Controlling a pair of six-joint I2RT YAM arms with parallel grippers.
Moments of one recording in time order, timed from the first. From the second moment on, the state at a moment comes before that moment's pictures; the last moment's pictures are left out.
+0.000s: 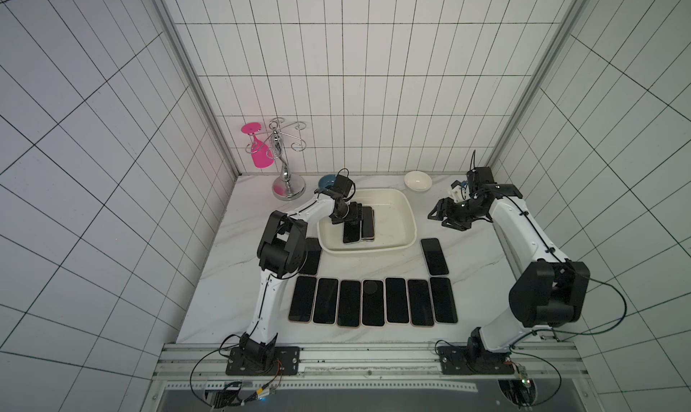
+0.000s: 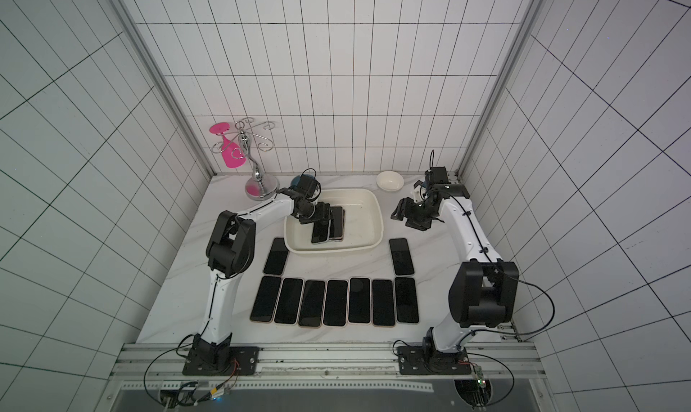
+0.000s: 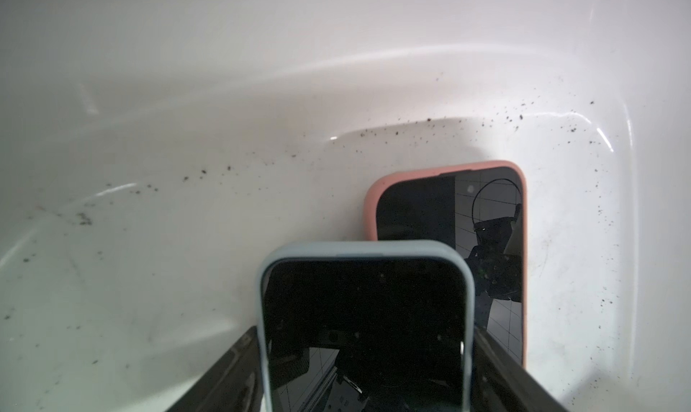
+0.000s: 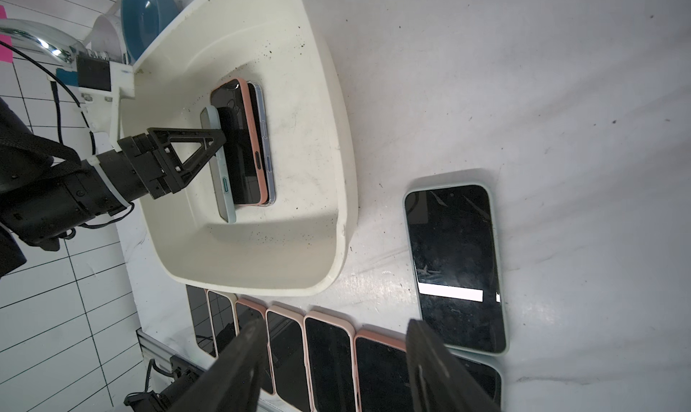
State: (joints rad) left arm -0.44 2.28 1.81 -0.63 0.22 -0.45; right arm 0.12 1.62 1.47 -1.04 -0.46 0.28
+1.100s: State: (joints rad) left arm -0.47 2.27 2.00 -0.96 0.12 -0.39; right arm 0.21 1.73 1.44 -0.76 -0.80 0.36
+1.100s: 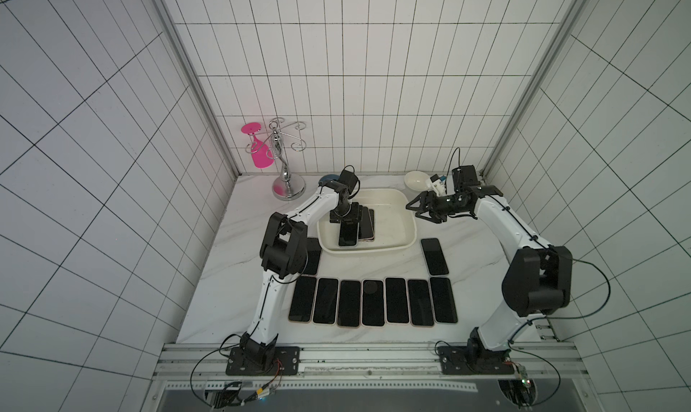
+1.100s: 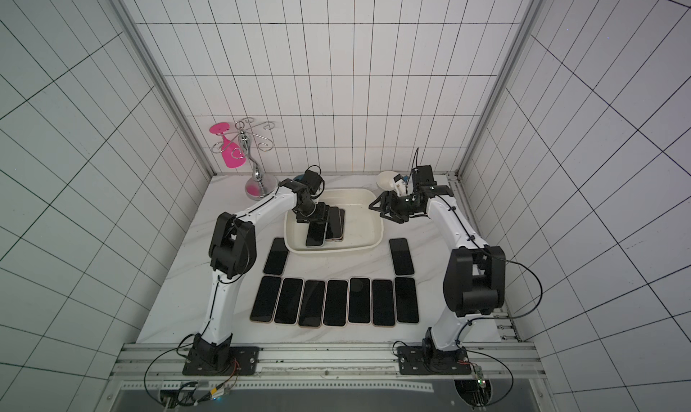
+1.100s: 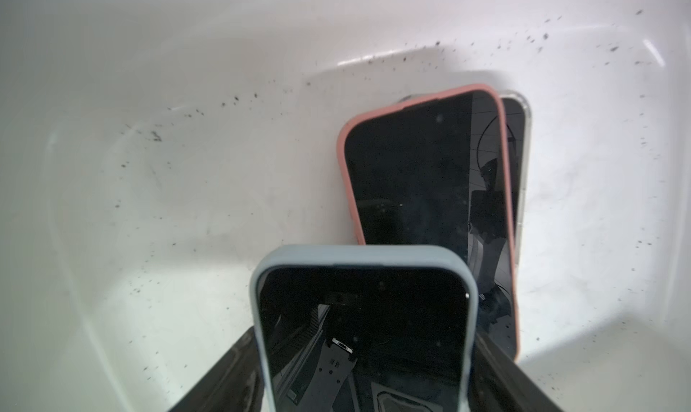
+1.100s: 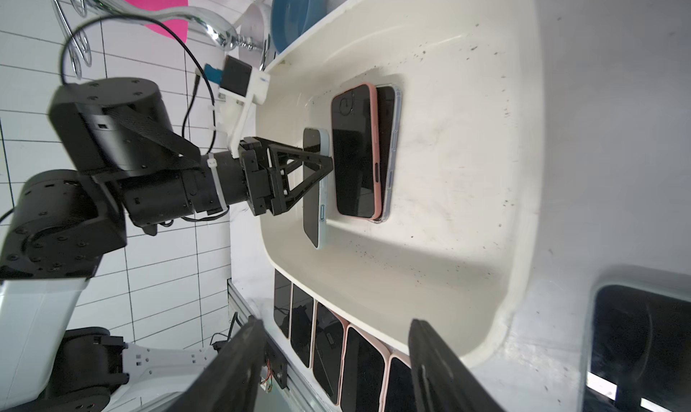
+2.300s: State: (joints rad) left arm -0.47 2.14 2.08 -1.10 0.19 -0.39; right arm 0.53 2.02 1.44 -0.28 -0.88 0.58
